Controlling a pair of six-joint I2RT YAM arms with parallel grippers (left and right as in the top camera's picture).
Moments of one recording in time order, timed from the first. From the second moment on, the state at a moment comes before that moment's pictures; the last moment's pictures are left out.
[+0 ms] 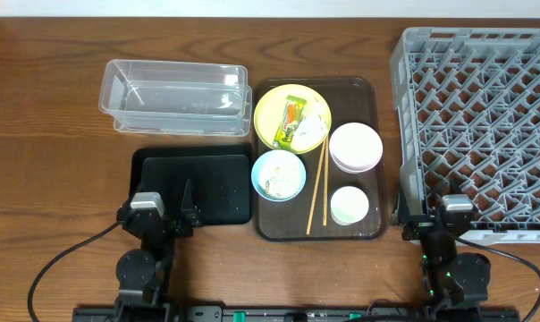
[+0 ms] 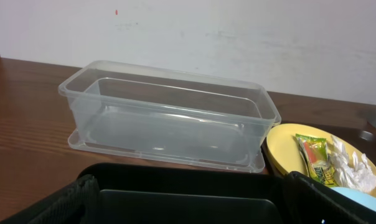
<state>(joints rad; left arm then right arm) -0.08 0.01 0.02 -0.11 -0.07 -0.17 0.08 0.01 0.01 -0.07 0.02 0.05</state>
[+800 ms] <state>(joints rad) -0.08 0.60 0.46 -0.35 -0.05 -0.17 0.08 0.57 0.49 -0.34 0.11 0.05</state>
